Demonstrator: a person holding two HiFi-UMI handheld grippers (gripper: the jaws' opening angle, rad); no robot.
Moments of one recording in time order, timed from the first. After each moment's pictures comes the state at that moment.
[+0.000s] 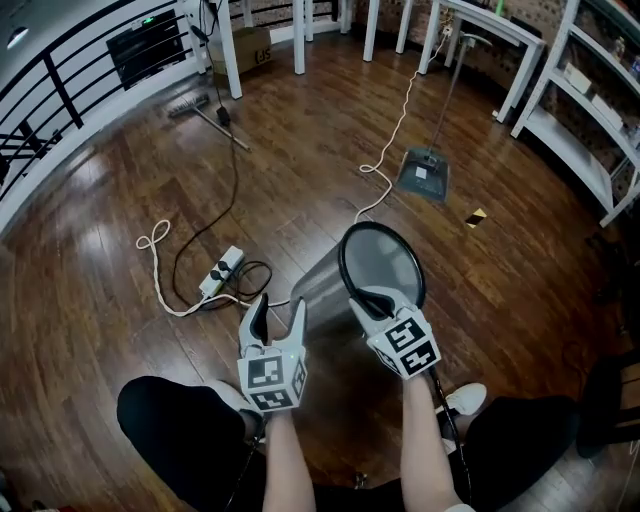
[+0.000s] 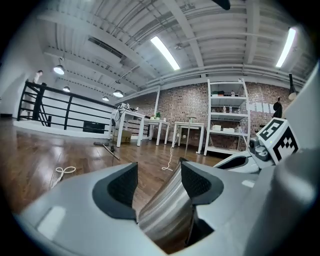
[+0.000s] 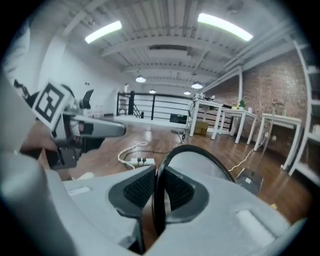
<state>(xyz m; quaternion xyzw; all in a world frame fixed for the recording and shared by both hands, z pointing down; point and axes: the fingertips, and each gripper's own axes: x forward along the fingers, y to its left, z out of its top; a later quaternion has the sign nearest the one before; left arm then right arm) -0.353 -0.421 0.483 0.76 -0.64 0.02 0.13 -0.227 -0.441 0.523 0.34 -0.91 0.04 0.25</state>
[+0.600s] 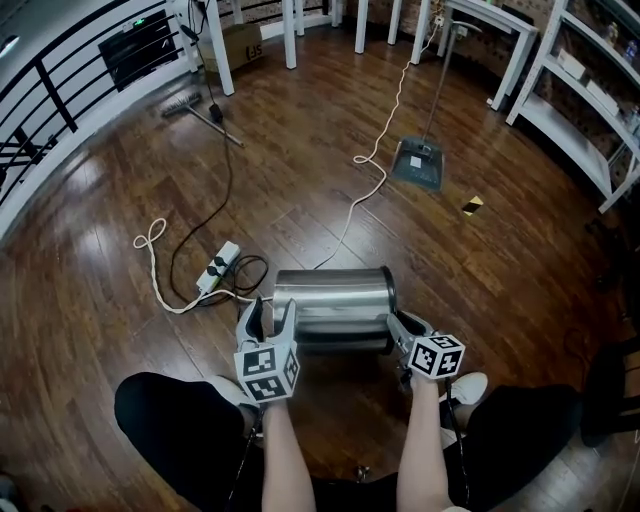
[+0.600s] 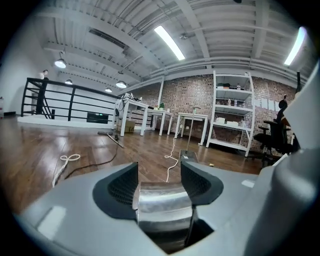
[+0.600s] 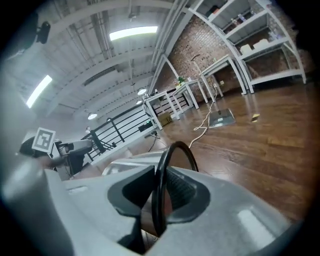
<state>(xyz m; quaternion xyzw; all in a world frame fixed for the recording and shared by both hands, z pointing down) -0.360 -0.415 0.531 0.74 -0.65 0.06 0.17 -0.099 -0.415 0.636 0.47 -0.82 0.32 0.07</state>
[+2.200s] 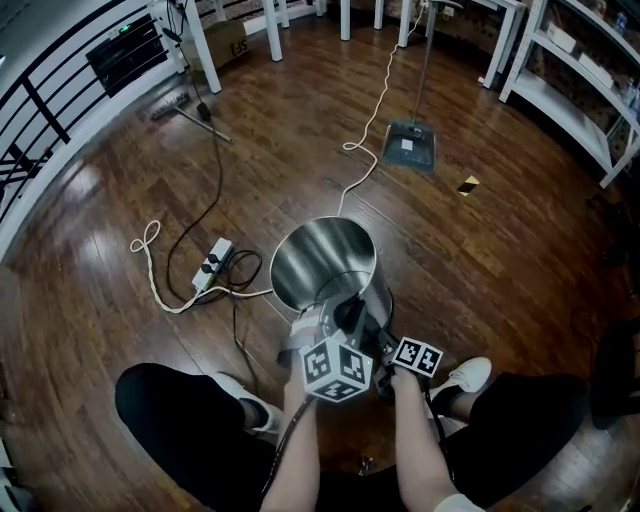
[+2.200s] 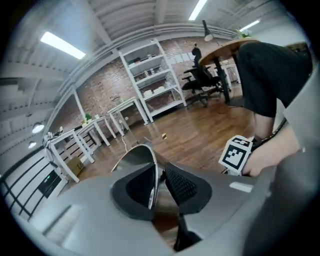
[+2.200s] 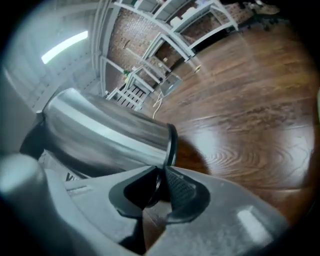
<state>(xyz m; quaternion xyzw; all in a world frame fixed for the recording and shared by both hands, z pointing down) -0.159 -0.393 0.539 0.86 -0.36 0.34 -0.11 -0.079 -0.359 0.793 0.53 -0.64 0.56 0.01</state>
